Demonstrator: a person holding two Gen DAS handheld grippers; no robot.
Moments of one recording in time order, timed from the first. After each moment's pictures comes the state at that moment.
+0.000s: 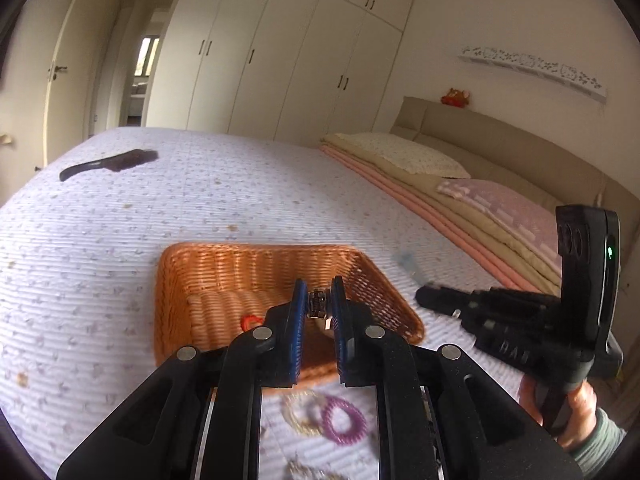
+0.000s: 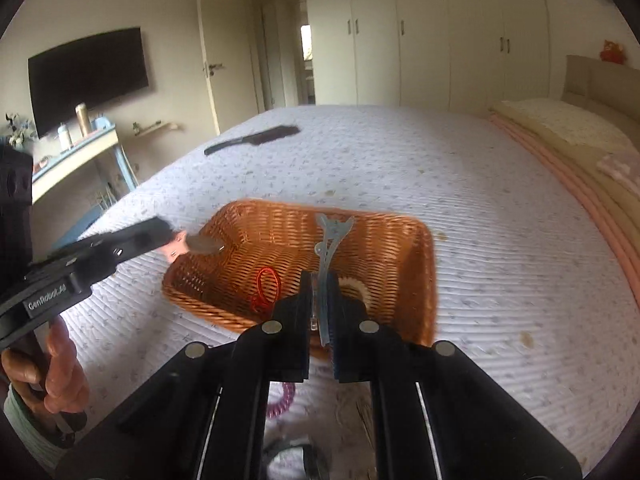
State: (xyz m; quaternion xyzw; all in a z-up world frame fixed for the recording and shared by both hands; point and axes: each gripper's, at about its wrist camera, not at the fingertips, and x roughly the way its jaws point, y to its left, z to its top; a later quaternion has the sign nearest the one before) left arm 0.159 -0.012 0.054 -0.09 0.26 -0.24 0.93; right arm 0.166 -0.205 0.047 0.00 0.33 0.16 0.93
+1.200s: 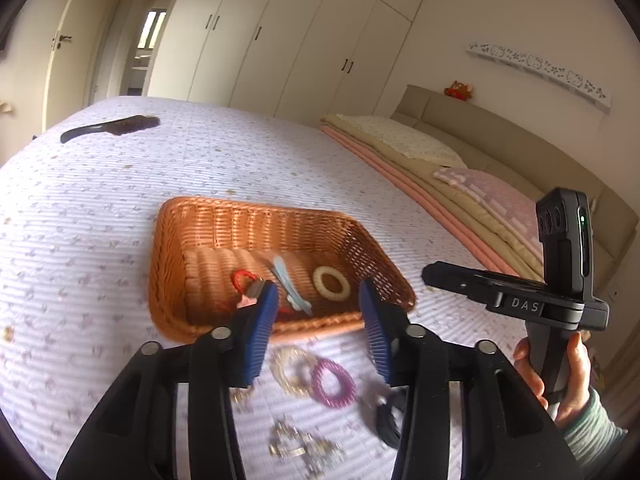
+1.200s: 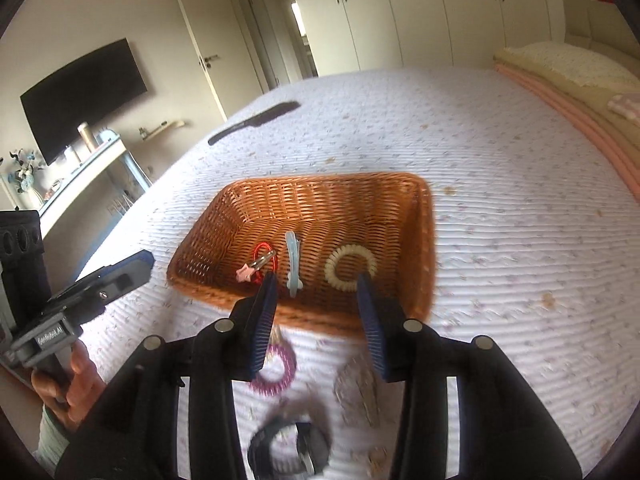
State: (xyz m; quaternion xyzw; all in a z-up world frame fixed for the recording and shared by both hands) left arm 0.125 0.000 0.039 -0.12 0.29 -0.25 0.92; right arm 0.155 -0.256 0.037 0.07 0.37 0.18 0.91
